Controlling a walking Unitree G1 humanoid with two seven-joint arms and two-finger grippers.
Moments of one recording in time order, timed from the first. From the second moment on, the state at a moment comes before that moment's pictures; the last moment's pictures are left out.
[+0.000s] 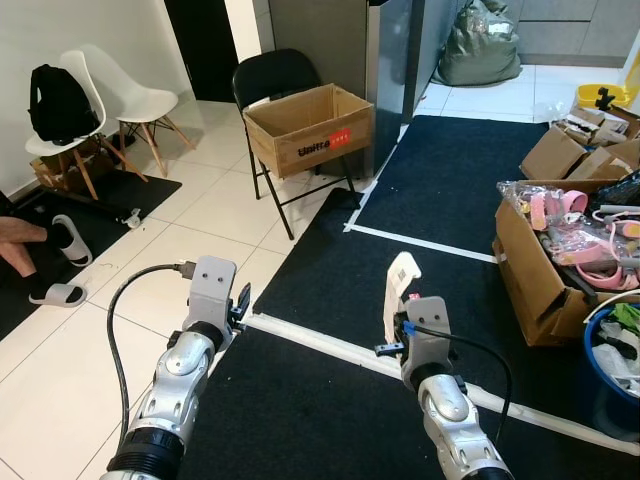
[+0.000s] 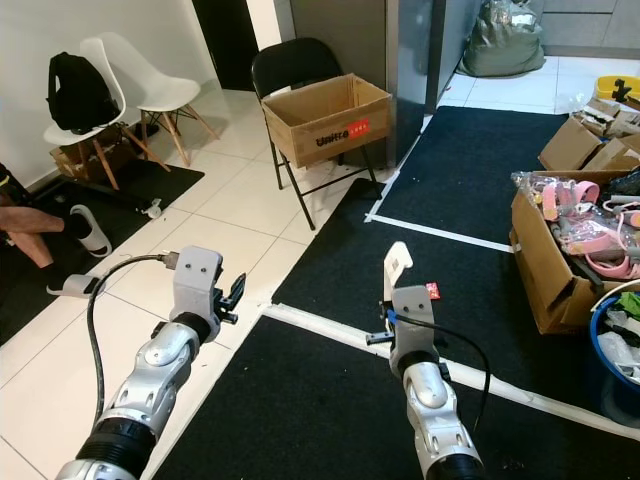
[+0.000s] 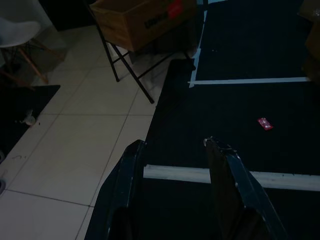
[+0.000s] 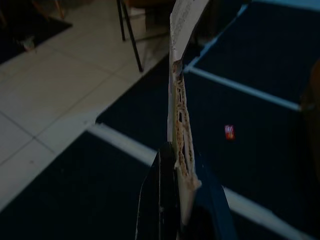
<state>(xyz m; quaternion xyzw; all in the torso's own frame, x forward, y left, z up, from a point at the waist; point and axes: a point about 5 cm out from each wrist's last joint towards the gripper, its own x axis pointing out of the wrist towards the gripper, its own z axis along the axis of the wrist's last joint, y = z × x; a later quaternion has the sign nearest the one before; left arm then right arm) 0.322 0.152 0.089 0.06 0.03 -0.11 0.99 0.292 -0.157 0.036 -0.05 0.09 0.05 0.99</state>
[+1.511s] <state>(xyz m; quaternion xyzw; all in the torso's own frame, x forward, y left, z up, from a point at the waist) 0.319 0.152 0.062 0.07 0.08 -0.08 0.99 0.300 -0.154 0.028 -0.06 0.12 0.08 0.99</state>
